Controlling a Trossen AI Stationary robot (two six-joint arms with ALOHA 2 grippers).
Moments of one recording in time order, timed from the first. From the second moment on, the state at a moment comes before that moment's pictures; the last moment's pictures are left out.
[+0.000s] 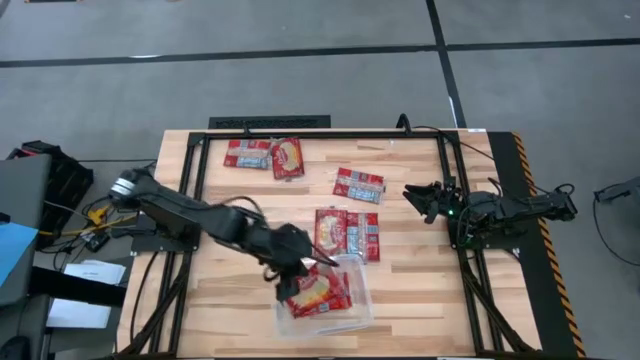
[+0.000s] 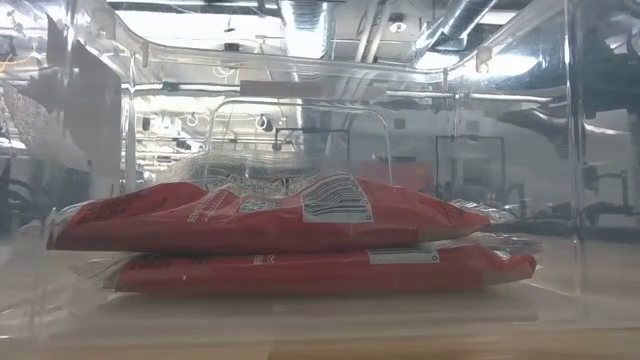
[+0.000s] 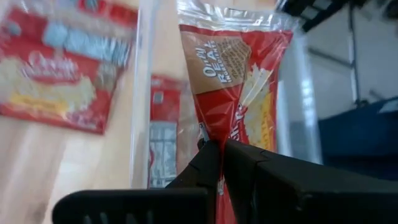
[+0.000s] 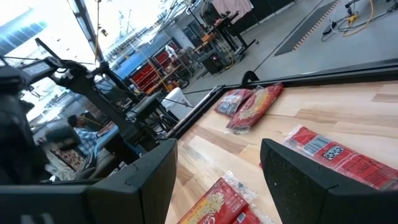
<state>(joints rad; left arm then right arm) -0.35 1.61 1.46 -0.63 -0.03 -0.61 0.15 0.03 0.04 -0.01 0.61 0.68</state>
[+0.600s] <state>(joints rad) -0.28 1.77 1.46 -0.68 0.12 -0.48 0.15 0.03 0.04 -0.02 0.61 0.67</state>
